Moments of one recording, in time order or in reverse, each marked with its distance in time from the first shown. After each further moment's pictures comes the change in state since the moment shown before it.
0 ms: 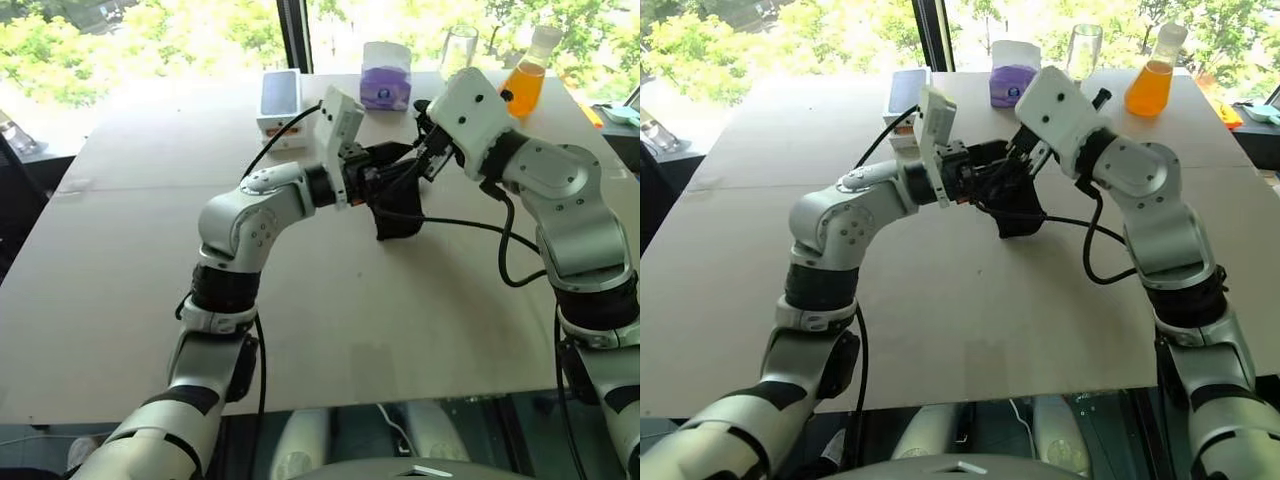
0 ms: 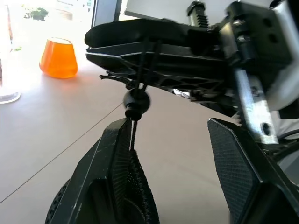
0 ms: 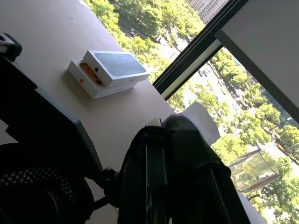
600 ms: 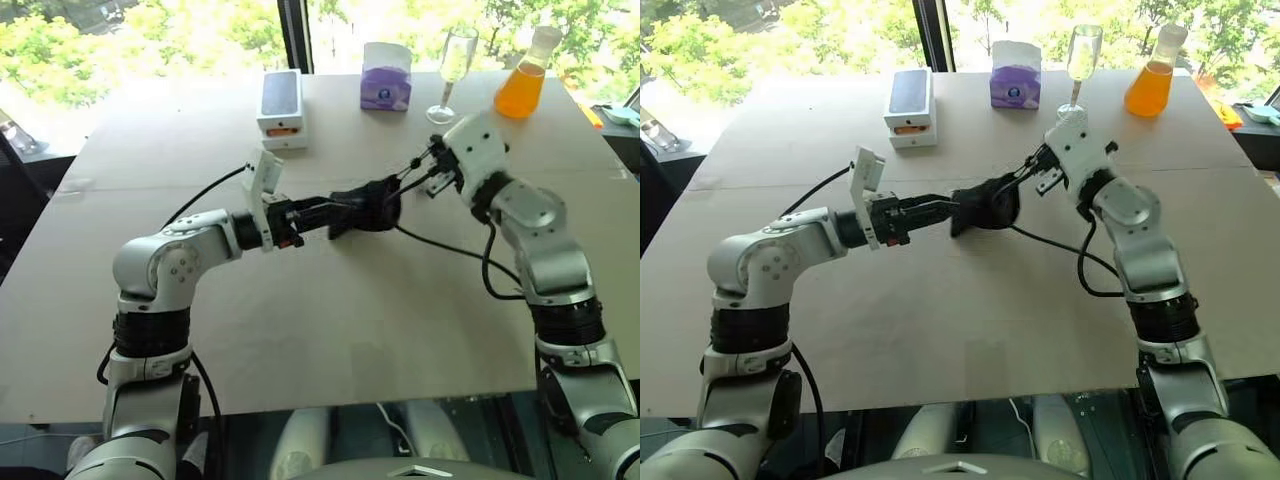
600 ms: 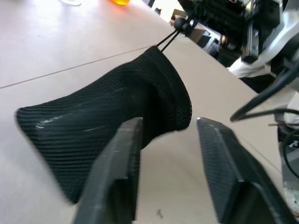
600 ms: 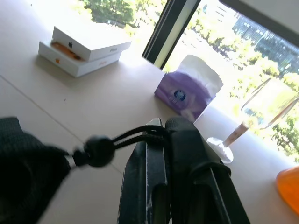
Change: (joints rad) left arm 0.273 0.234 0.193 -0.132 -0.149 0.251 -0.048; right arm 0.122 0.096 -0.105 0.146 0.032 -0.132 -0.128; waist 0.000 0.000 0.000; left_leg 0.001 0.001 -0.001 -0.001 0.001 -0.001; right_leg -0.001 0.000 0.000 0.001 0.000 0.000
